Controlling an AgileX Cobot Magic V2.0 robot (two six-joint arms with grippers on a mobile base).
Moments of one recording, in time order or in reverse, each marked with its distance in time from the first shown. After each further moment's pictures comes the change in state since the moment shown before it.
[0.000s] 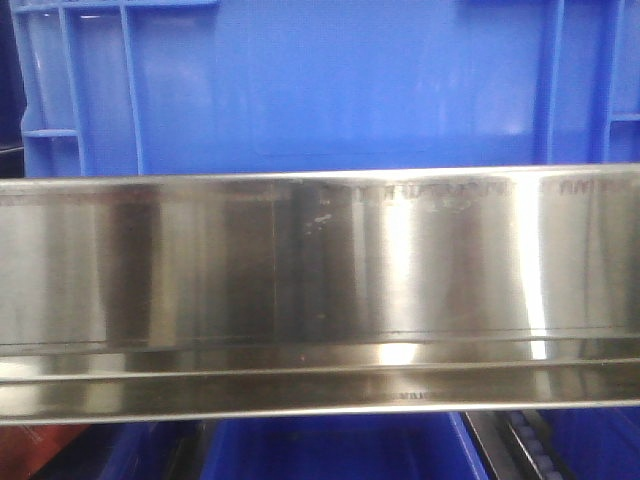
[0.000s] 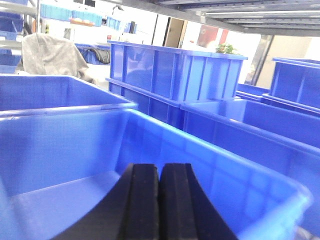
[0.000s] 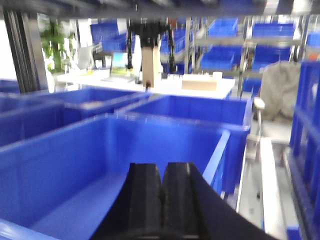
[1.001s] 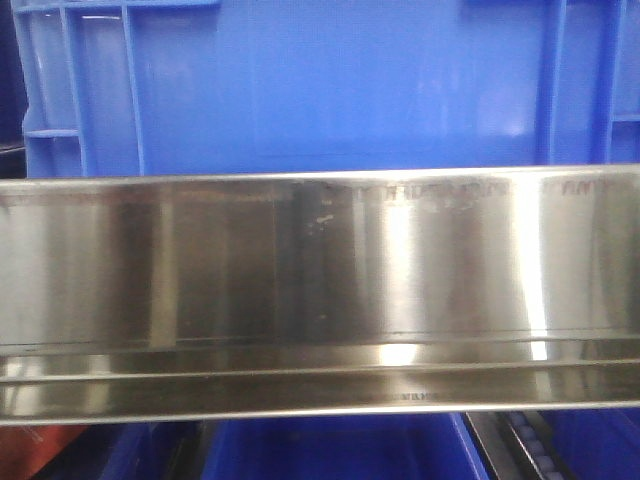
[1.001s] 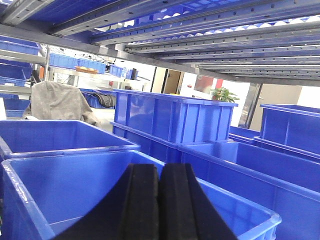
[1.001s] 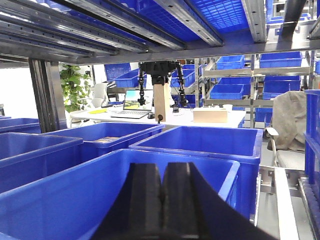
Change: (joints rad) left arm 0.000 -0.207 0.005 0.005 0.081 0.002; right arm 0.000 -0.071 0.000 0.048 -0.042 -0.002
